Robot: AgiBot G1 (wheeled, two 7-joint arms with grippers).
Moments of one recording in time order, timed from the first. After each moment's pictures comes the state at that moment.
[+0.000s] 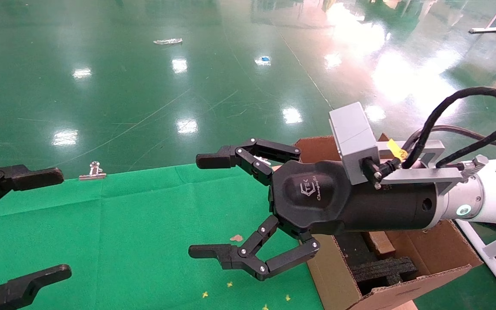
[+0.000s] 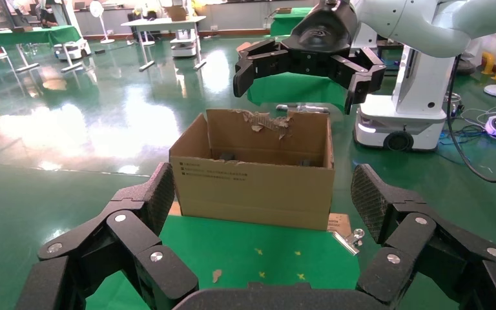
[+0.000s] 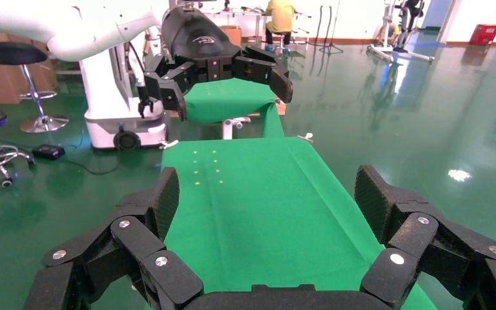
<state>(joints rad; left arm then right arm) -1.08 0.60 0.30 -1.28 0.72 1.49 -0.18 1.07 -0.61 -0.28 1.29 -0.73 -1.50 0.19</state>
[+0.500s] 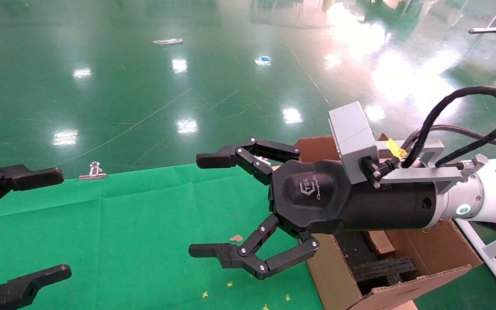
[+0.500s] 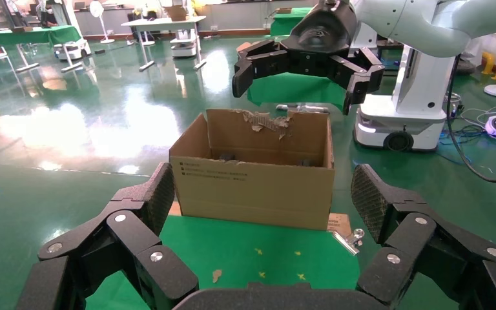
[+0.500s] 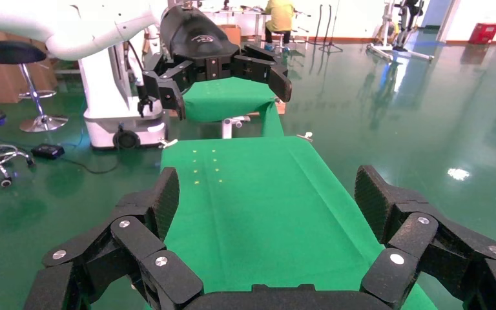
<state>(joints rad) -1.08 0.60 0.30 -1.28 0.72 1.49 -0.18 1.07 -0.61 -0.28 1.28 -0.73 -1.50 0.19</state>
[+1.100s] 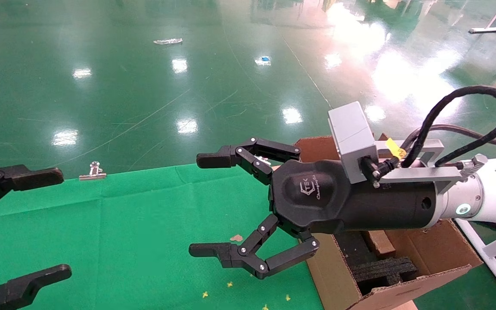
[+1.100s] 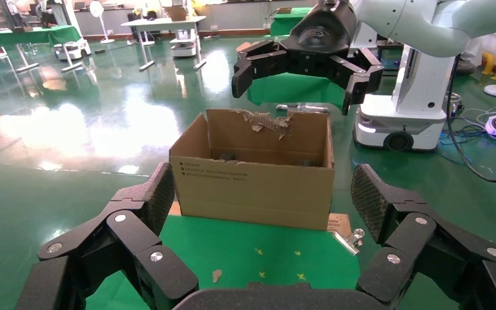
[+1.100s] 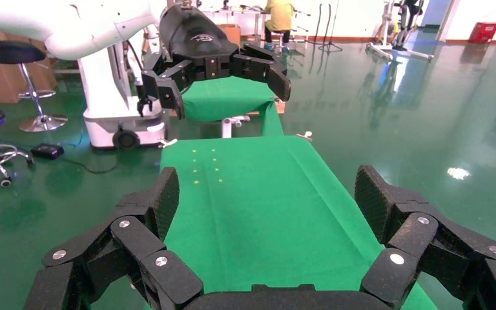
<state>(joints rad) -1.08 0.60 0.30 -1.28 0.72 1.49 -0.18 1.08 -0.61 -0.28 1.28 -0.73 -1.49 0.19</state>
